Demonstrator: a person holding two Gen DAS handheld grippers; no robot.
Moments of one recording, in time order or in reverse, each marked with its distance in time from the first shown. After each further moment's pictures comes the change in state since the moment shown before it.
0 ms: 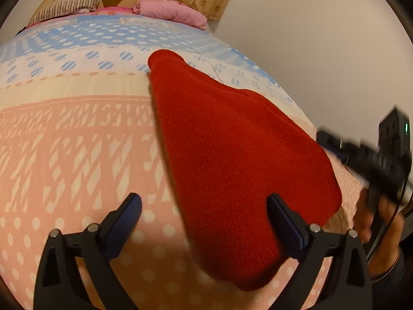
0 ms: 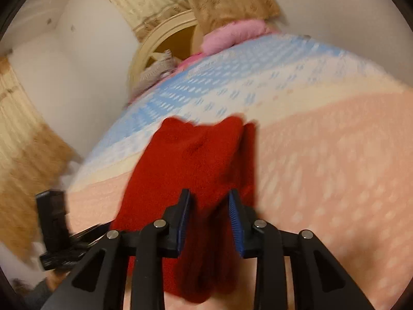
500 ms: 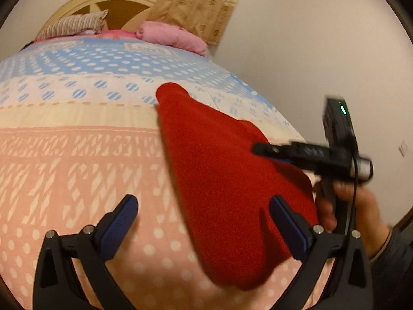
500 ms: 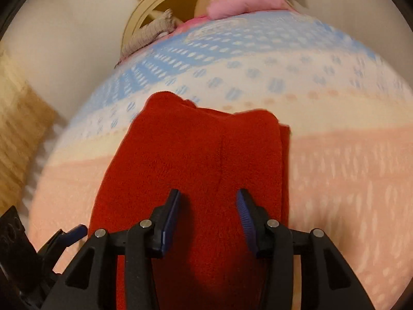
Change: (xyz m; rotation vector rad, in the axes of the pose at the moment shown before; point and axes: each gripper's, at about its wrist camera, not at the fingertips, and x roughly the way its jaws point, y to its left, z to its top) left arm -0.023 0.006 0.009 -0.015 -0.125 0.002; right arm 0.096 0.010 0.040 -0.057 0.217 0.026
